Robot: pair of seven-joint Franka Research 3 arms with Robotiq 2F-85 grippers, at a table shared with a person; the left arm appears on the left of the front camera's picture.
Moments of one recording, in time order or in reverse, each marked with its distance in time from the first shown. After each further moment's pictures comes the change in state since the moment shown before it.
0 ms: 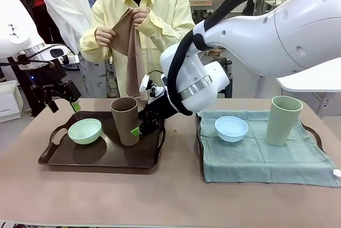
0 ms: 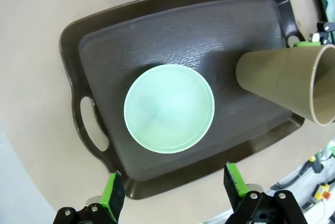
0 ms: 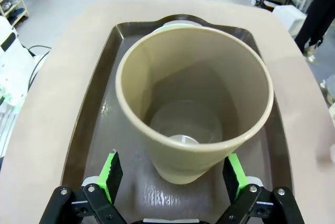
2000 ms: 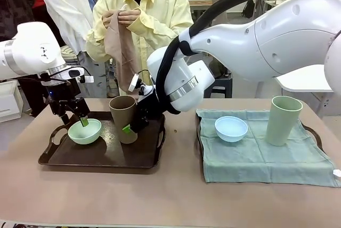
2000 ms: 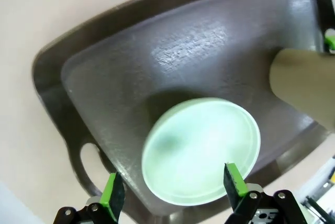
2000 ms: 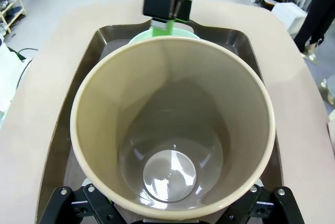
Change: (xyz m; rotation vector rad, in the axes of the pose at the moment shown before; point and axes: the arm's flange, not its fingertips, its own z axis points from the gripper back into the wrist) left arm 0.049 0.027 -0.079 0.002 0.120 -0.096; right arm 0.012 -0.023 -0.031 0.000 0.017 -0.003
